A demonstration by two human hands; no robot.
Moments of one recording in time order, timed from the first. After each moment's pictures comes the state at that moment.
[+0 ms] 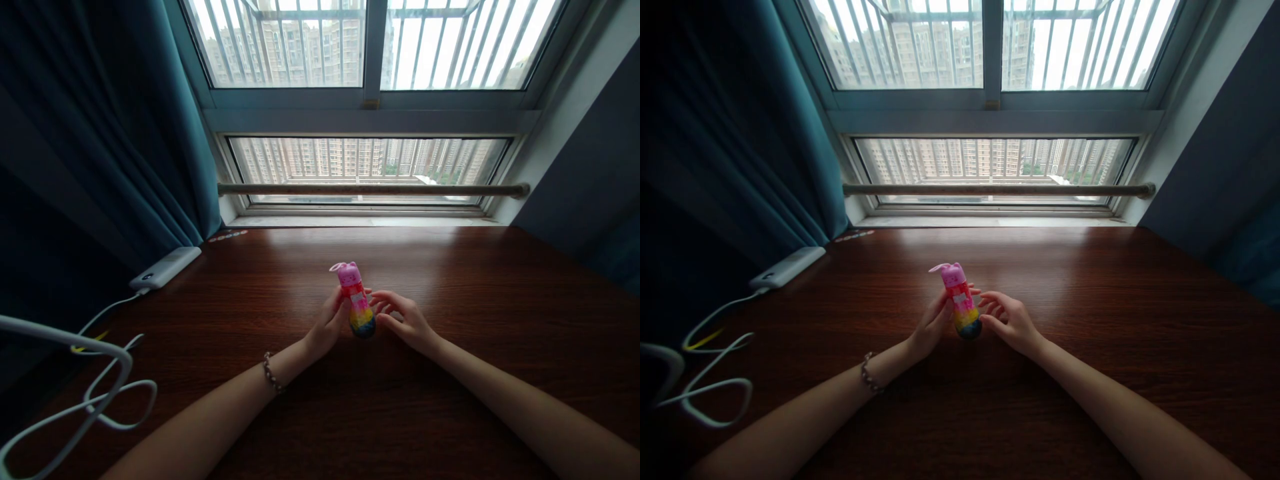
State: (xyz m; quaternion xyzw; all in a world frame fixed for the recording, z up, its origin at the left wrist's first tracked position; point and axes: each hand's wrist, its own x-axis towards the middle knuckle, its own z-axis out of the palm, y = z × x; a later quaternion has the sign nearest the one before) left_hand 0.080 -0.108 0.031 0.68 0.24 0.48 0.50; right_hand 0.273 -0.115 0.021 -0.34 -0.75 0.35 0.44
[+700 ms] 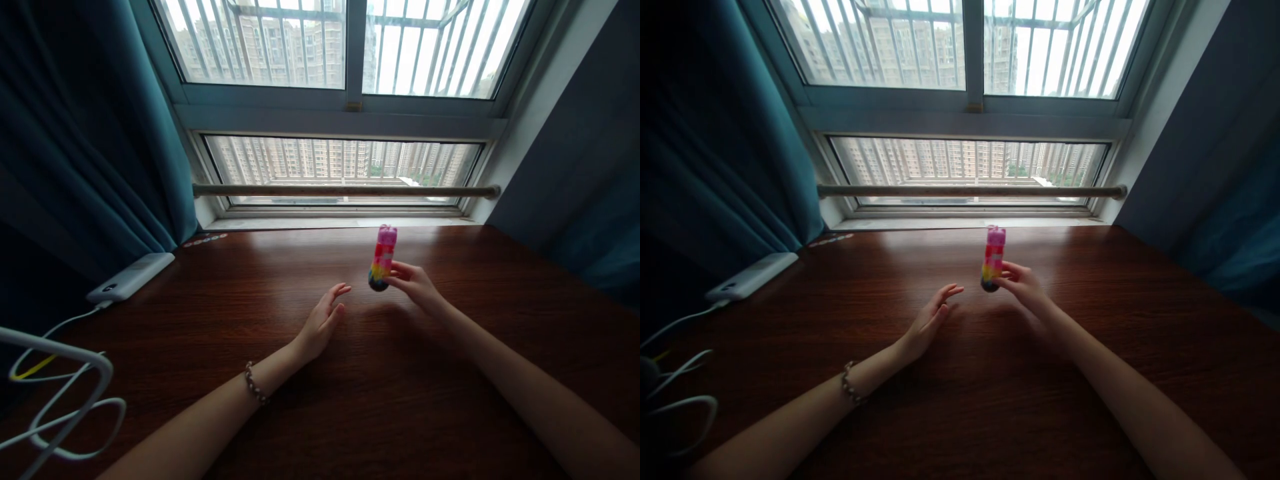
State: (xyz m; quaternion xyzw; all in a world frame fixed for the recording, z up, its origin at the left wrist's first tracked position) left_hand 0.080 -0.095 0.014 0.75 0.32 0.43 0.39; right_hand 0.321 -0.073 0.049 -0.40 -0.63 0.44 0.49
